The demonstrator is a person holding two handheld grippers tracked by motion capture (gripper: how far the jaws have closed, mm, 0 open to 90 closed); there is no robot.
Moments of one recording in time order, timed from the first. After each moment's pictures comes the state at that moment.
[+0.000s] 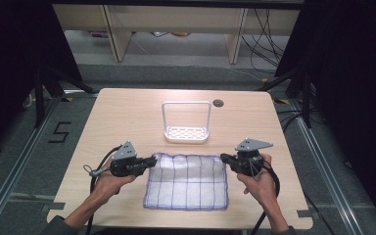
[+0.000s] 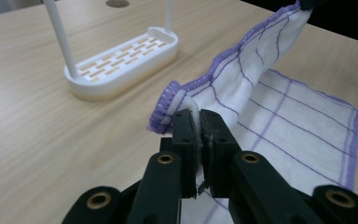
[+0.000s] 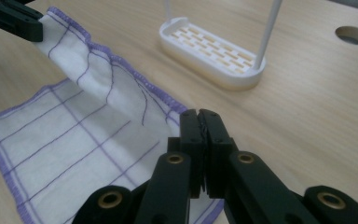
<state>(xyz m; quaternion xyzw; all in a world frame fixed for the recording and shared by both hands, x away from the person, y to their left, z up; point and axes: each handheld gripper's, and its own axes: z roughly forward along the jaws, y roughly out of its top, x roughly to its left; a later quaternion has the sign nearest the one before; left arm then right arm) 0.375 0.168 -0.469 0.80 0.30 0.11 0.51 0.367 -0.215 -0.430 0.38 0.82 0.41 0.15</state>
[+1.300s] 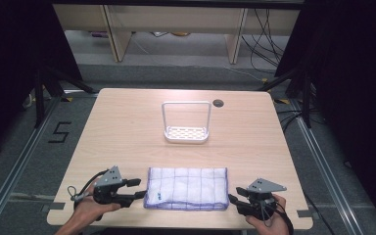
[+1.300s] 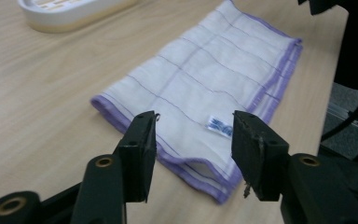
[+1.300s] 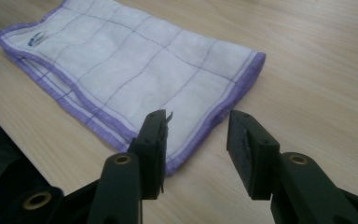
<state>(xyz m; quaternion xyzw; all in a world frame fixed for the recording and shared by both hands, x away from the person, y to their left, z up) 0.327 0.199 -0.482 0.82 0.30 0.08 0.48 0.282 -0.241 -0.470 0.43 0.81 0.38 0.14</state>
